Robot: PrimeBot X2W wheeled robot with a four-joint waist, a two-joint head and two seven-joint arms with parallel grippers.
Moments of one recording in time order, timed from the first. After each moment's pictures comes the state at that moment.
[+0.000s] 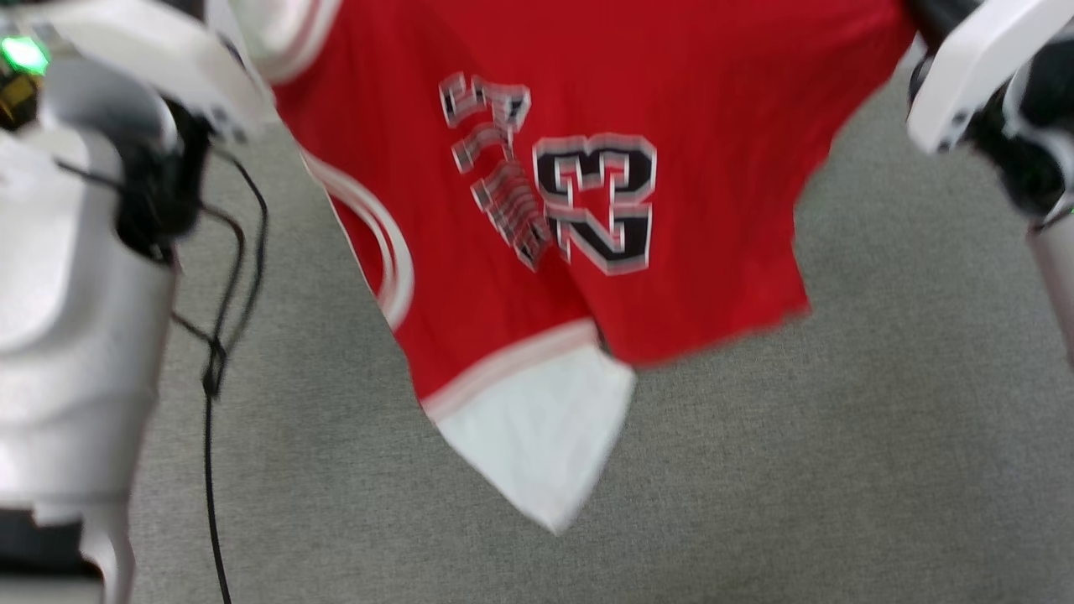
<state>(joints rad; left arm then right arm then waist) -0.93 0.38 -0.26 0.40 -0.57 0.11 0.07 -1.05 -0.36 0.36 0.64 0.56 0.13 0.23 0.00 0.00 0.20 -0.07</state>
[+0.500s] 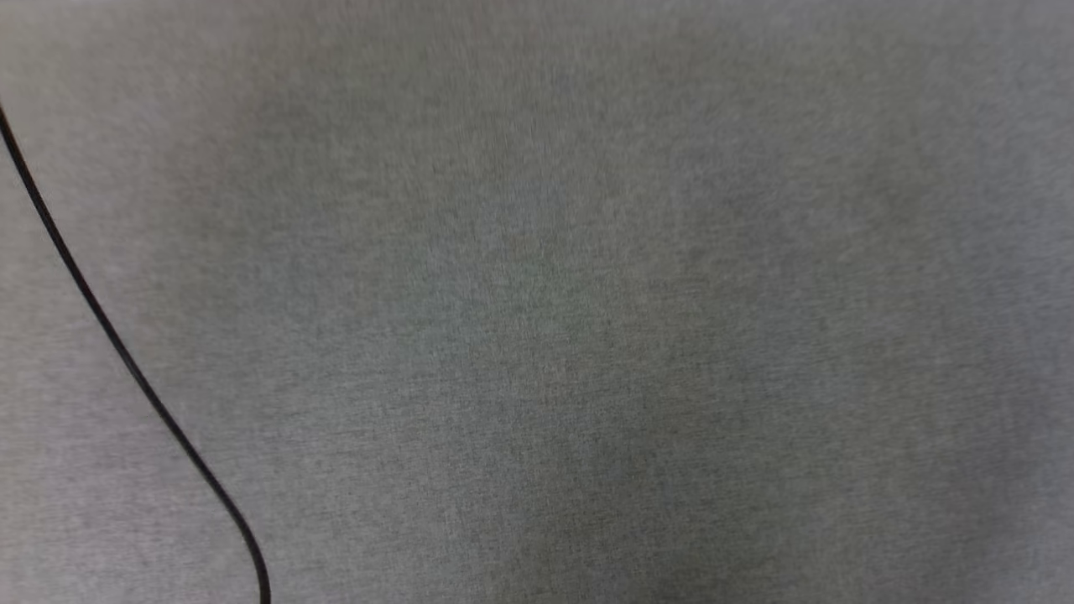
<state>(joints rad) -1.59 0.45 -0.24 0.59 -0.49 0.11 0.03 -1.54 -0.34 0.22 0.70 0.46 0.13 0.09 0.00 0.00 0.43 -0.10</state>
